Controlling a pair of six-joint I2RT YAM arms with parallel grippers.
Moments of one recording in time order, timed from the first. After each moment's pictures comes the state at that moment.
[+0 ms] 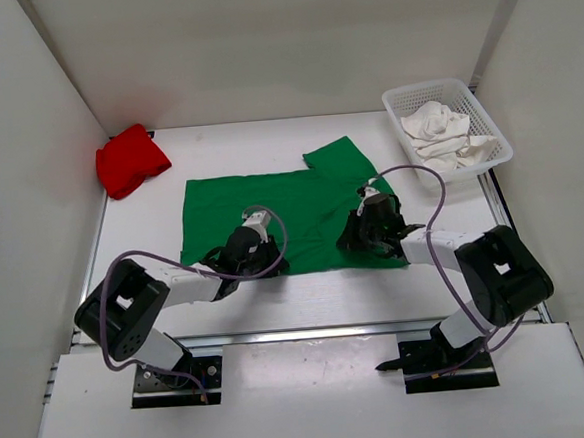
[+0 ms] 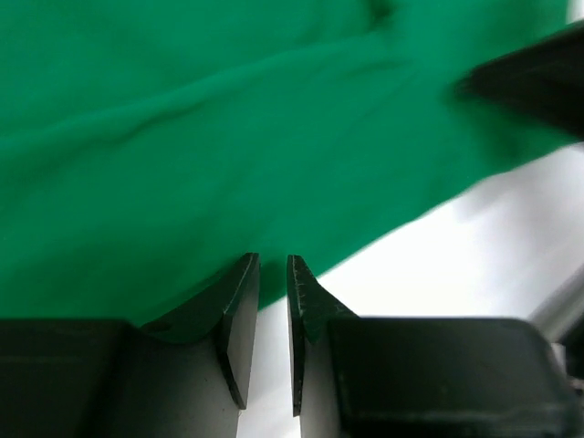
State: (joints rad) left arm -0.70 1.49 0.52 0.35 0.08 -0.64; right arm 0.44 1.52 0.61 0.16 -0.21 0.55
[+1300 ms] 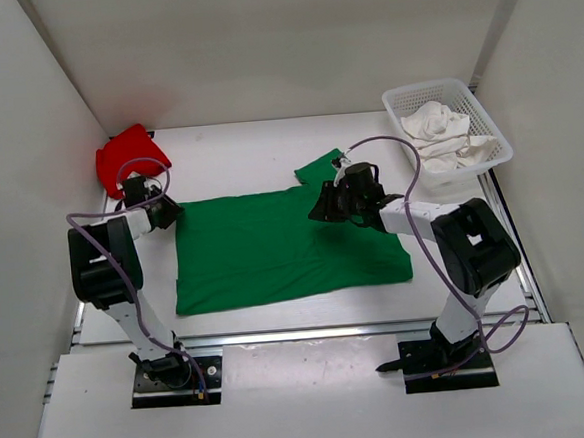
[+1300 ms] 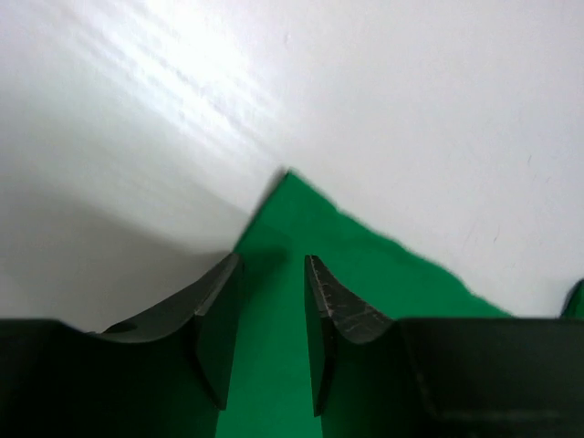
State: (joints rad) left arm 0.17 1.80 0.94 0.06 0.14 -0.64; right arm 0.46 1.74 0.94 0.16 -0.36 0.53
